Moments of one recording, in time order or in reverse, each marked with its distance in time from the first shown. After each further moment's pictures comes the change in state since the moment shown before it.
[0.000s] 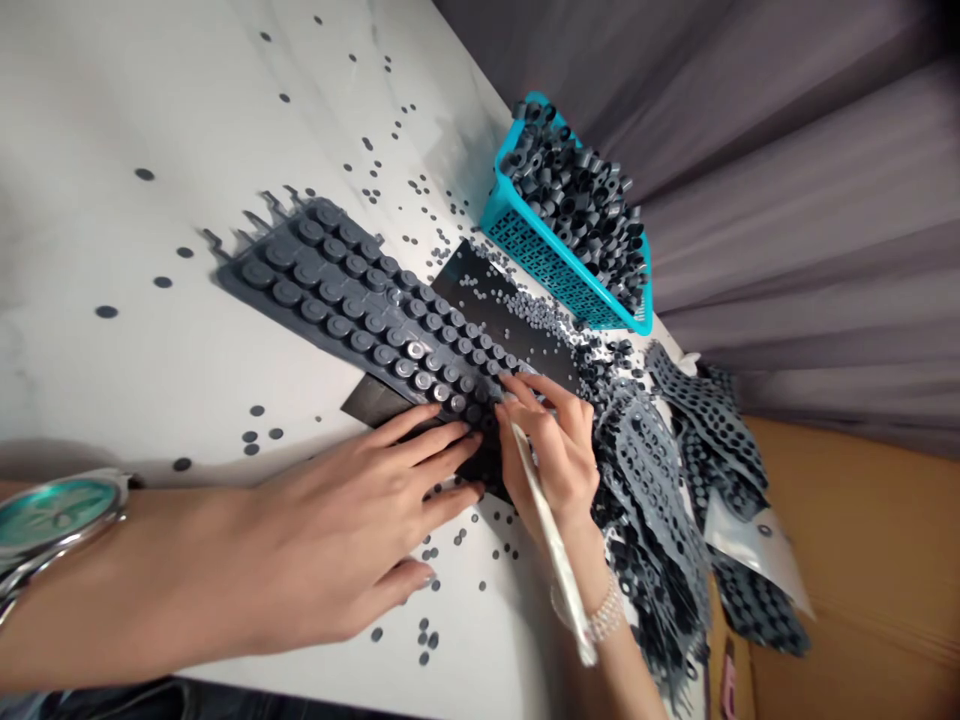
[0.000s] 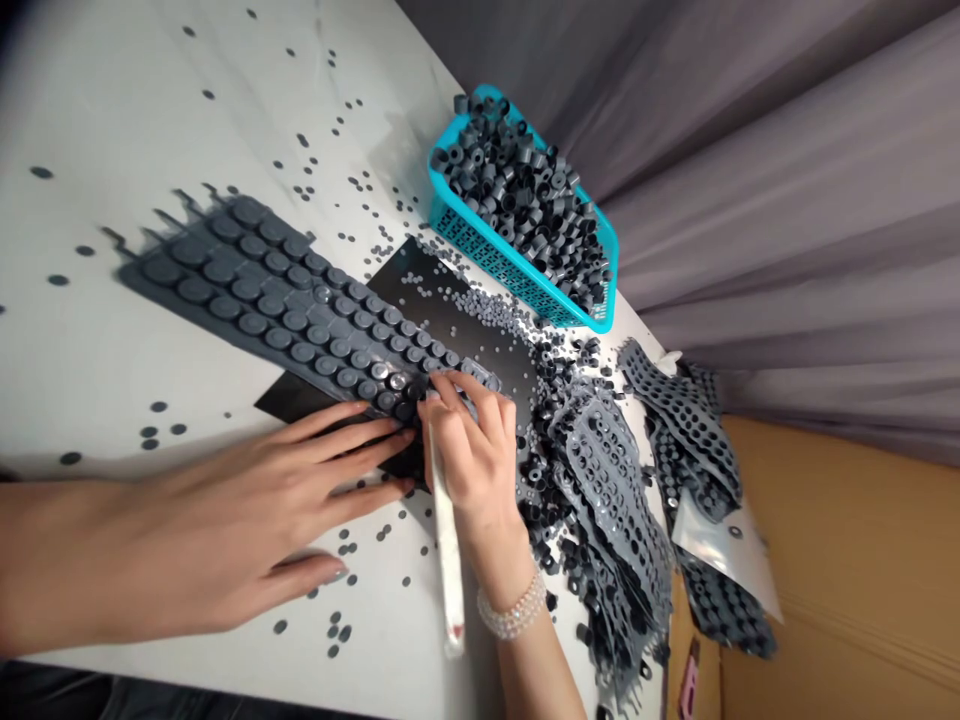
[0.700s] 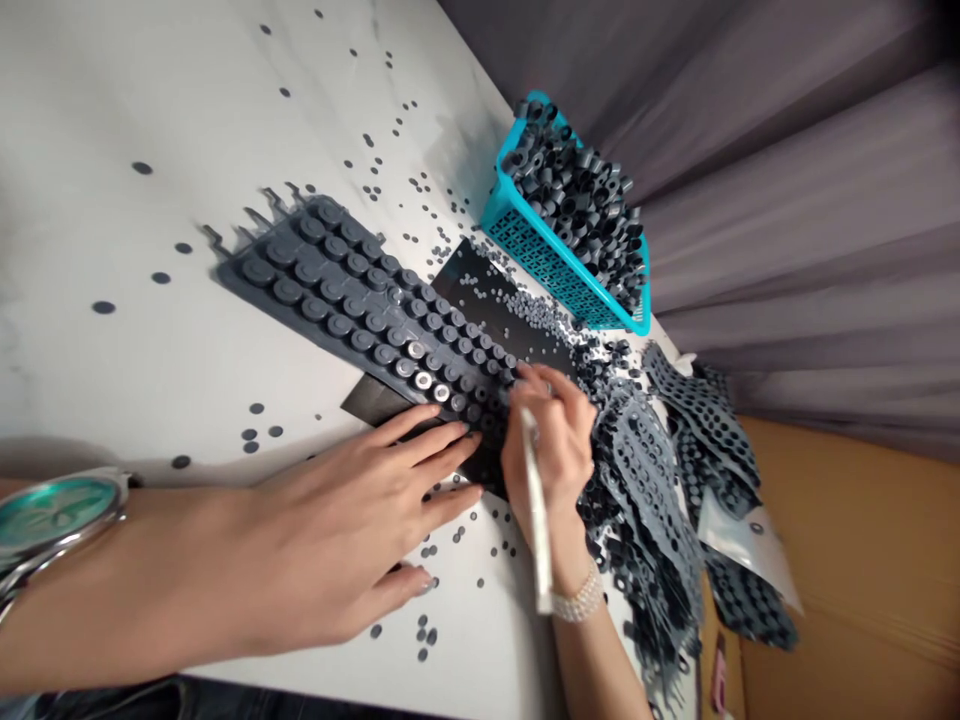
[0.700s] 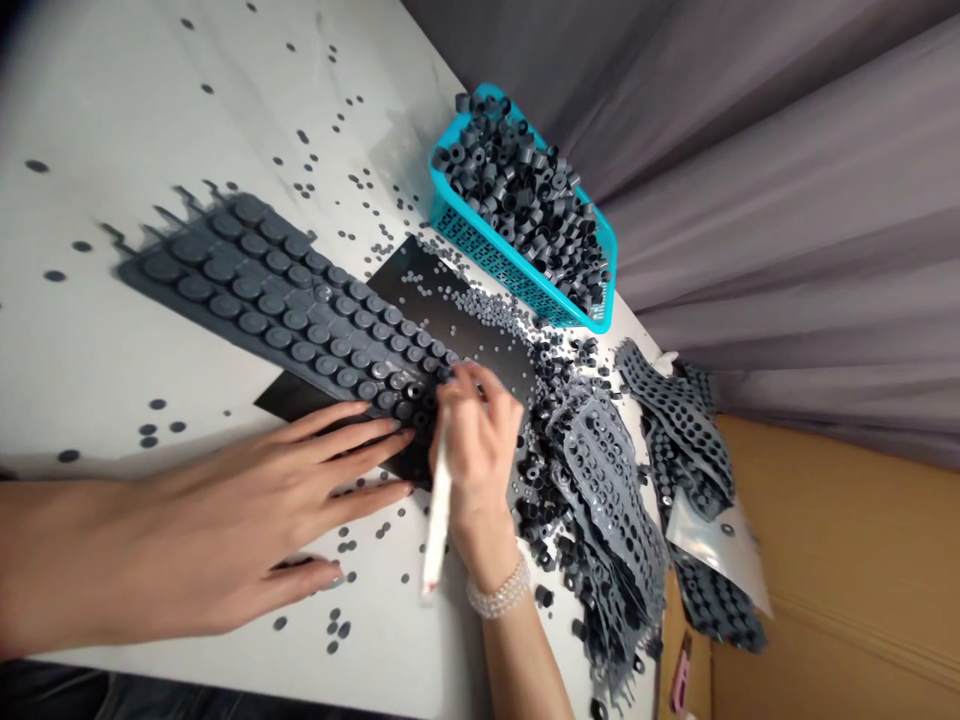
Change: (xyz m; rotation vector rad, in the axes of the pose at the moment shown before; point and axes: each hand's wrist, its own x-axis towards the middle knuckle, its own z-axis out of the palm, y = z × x) left_hand -0.002 0.001 0.001 0.013 -0.009 0.009; right_hand -0.004 0.005 0.014 -0.071 0.121 0.197
